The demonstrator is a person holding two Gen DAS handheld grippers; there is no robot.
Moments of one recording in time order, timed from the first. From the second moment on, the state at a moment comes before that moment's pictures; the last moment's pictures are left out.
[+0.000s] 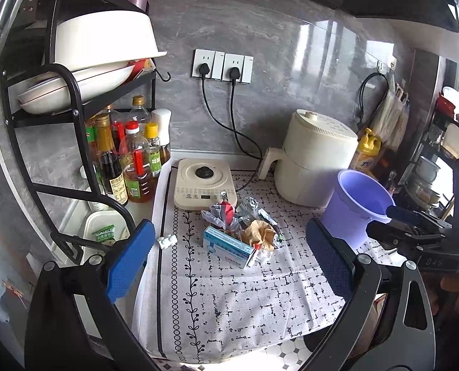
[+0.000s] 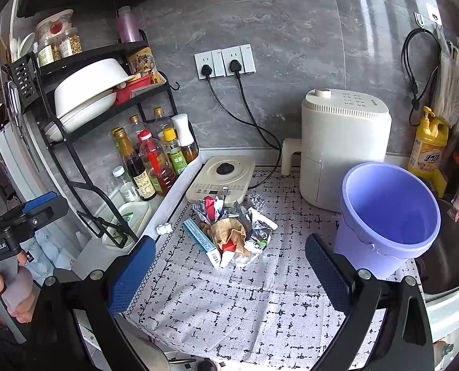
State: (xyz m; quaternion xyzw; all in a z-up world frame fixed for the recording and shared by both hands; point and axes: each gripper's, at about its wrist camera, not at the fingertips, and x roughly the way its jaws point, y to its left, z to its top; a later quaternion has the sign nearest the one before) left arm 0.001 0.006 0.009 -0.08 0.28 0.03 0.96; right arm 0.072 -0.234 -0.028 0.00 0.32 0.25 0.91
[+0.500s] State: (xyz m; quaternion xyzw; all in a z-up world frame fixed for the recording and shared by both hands) left arm 0.001 0.010 0.014 -0.09 0.27 0.03 0.96; right arm 0.074 -0.235 -0.026 0.00 0.32 0.25 0.91
